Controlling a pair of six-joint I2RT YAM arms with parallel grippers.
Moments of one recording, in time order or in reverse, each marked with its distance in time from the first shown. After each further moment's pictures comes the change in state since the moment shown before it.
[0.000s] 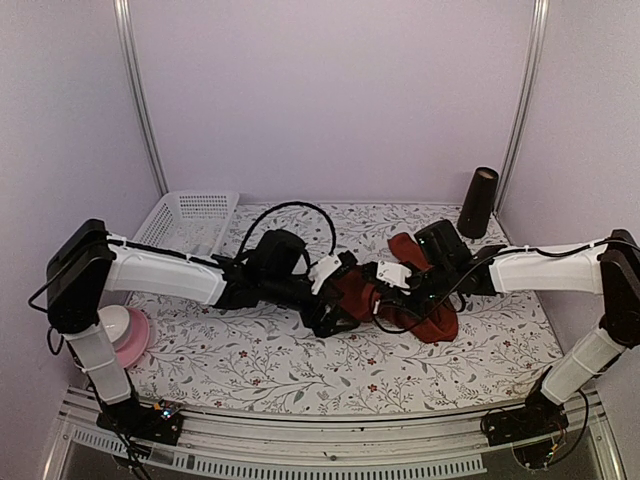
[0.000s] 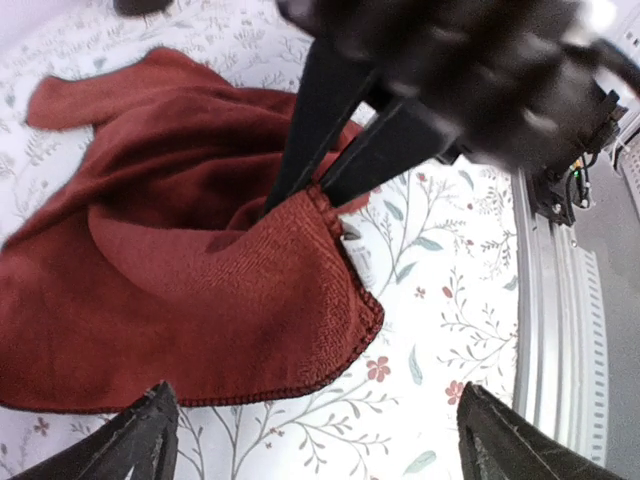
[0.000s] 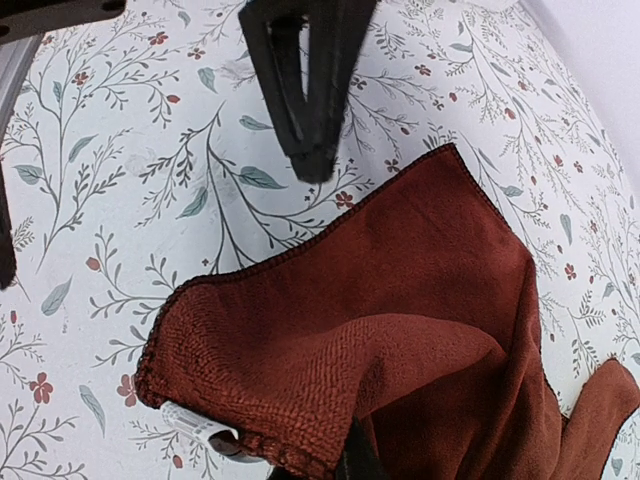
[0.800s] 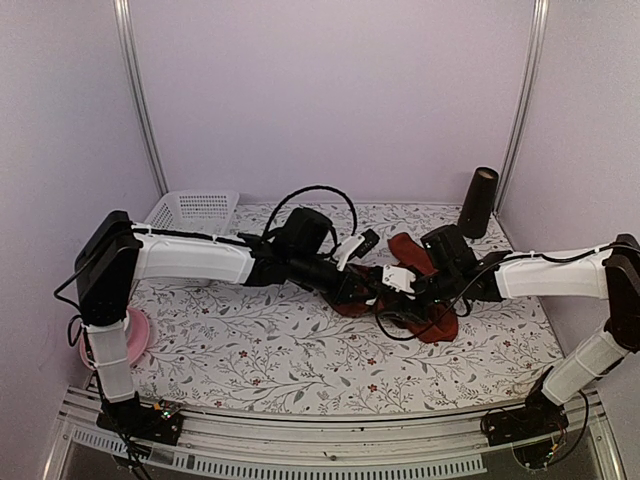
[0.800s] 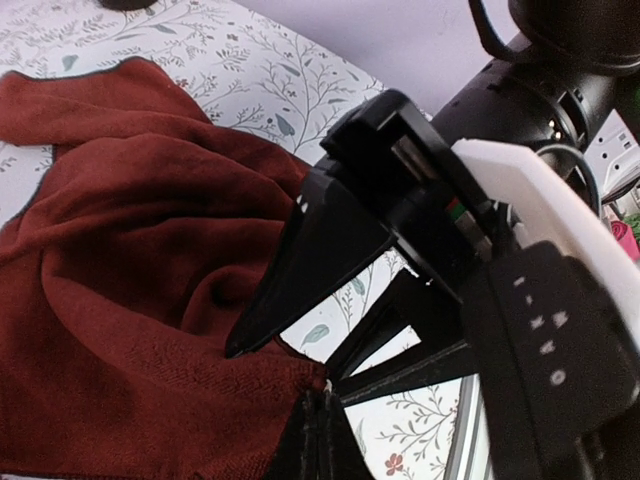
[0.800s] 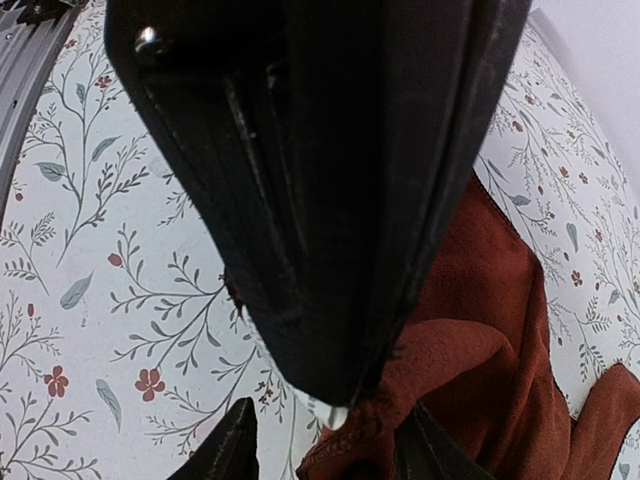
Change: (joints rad) left arm 0.005 0.140 0.274 -0.105 0.071 -0.172; right arm -0.015 -0.047 -0.059 0.042 -0.061 -0.023
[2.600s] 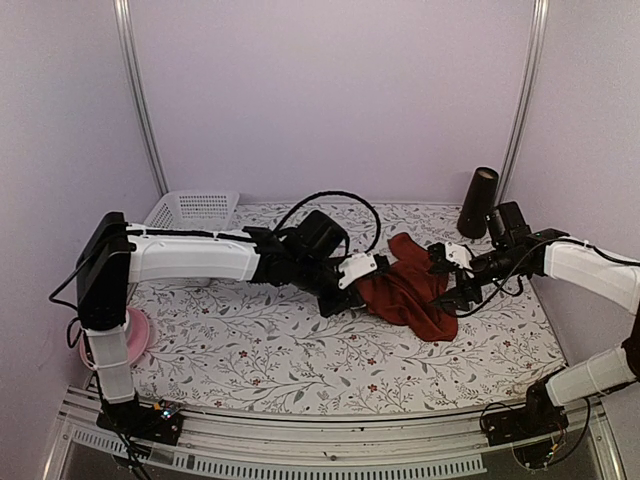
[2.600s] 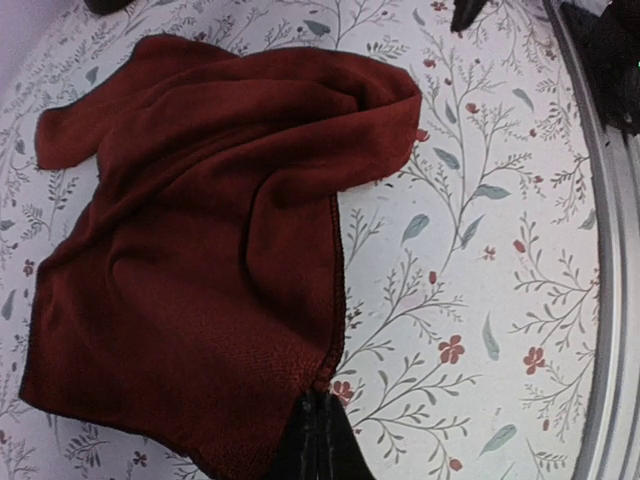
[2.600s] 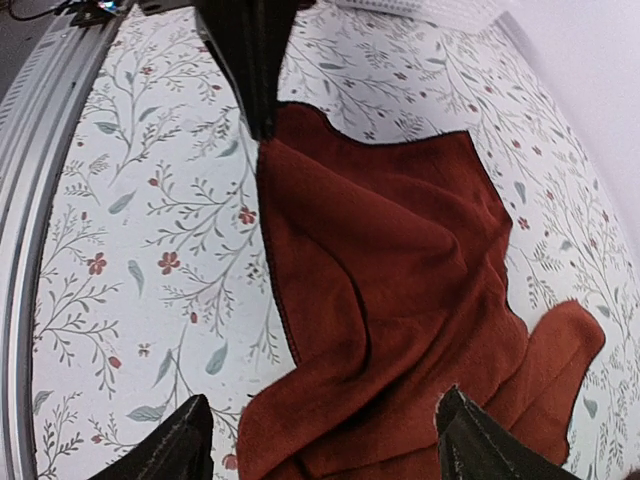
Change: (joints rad) left arm -0.066 -0.002 0.102 -0.336 -0.300 0.506; right arm -0.389 -0.188 0.047 -0.402 -0.288 -0.299
